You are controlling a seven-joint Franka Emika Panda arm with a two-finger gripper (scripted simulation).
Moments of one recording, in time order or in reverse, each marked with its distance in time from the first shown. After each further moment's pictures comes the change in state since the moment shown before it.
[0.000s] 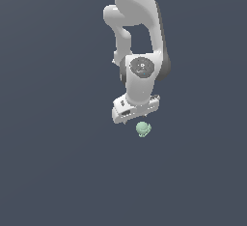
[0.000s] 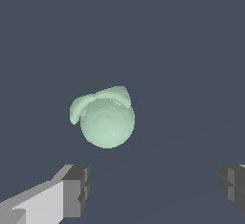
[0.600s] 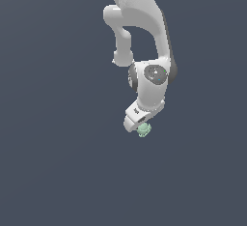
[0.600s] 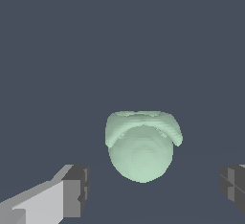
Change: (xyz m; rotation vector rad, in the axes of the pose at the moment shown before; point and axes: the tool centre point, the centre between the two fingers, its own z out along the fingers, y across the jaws) arm 0.023 -0.035 0.021 -0.009 0.017 -0.270
